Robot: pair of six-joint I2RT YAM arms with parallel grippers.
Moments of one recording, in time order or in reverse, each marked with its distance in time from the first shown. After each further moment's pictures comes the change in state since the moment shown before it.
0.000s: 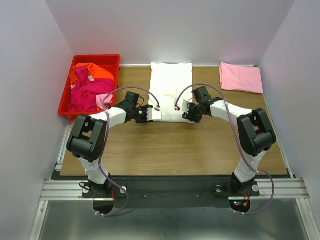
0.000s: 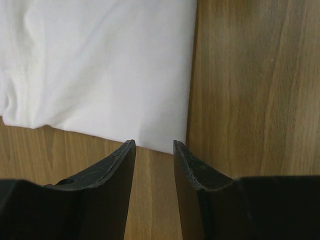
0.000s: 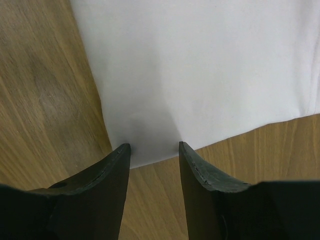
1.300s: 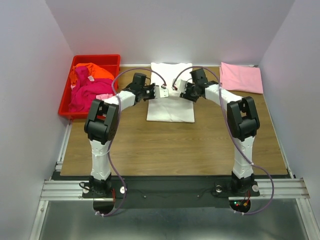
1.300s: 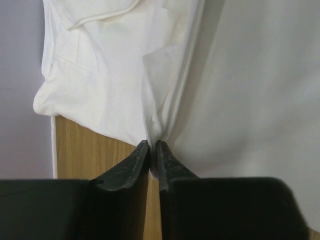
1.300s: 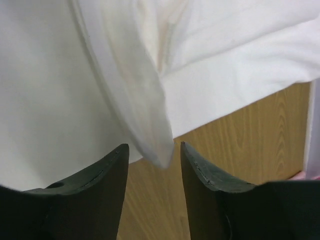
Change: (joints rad) left arm 0.016 0.358 0.462 0.099 -0.086 -0.028; right arm -0.071 0.309 0.444 0.006 0.089 -0.077
